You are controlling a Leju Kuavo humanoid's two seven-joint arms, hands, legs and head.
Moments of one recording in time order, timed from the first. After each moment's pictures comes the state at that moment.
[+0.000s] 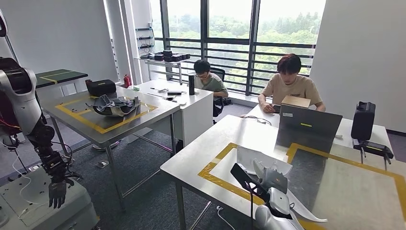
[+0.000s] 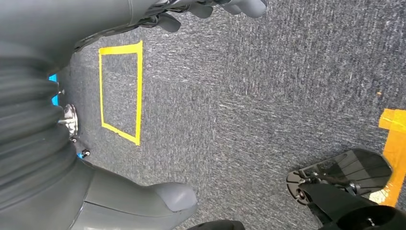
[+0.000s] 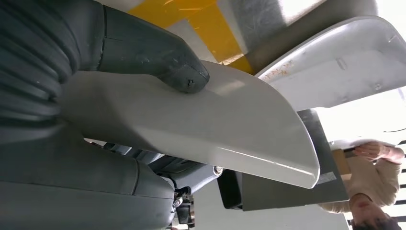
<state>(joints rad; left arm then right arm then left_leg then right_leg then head) -0.17 -0.12 0.69 -0.18 -1.28 -0.05 0.05 -0.93 -0.02 0.37 -0.33 1.03 -0.17 0.24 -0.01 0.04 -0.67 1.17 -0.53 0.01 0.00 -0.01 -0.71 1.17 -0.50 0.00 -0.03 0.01</state>
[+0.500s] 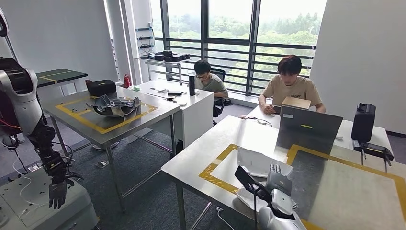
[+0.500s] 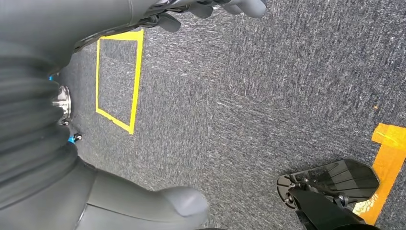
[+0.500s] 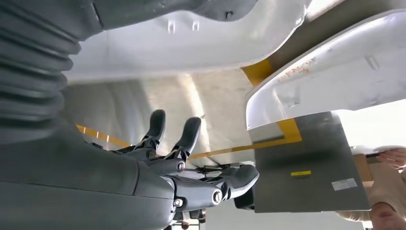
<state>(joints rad) -0.16 -0.12 0.73 -0.18 -1.23 0.00 0.03 -0.93 -0.04 0.37 -0.29 1.06 -0.15 0.28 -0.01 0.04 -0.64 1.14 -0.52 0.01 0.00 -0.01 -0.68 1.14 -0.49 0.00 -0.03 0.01</state>
